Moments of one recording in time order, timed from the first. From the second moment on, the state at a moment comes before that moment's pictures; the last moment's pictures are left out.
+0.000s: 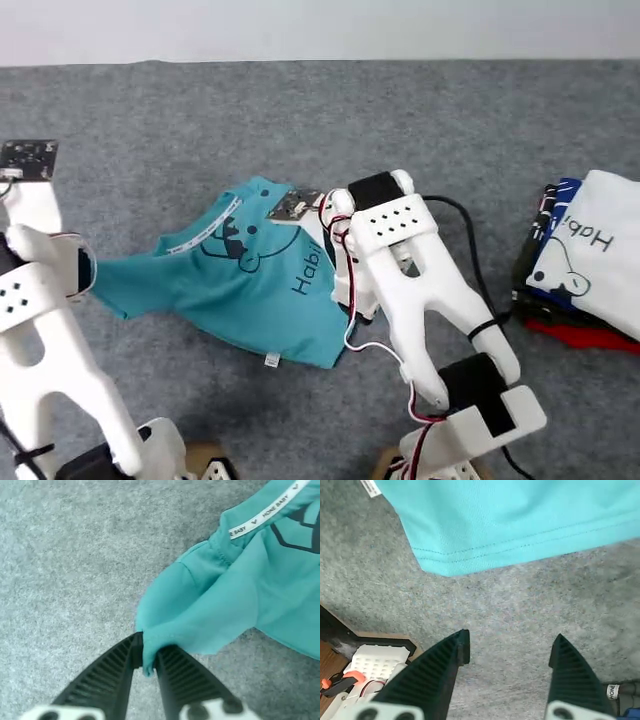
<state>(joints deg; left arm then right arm) -33.0 -23.9 17.2 92.2 -15.2 -25.9 1.1 5.8 100.5 34.2</state>
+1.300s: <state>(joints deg) -40.1 -24.0 26.1 85.2 -15.9 -50.8 25.3 10.0 84.7 25.8</state>
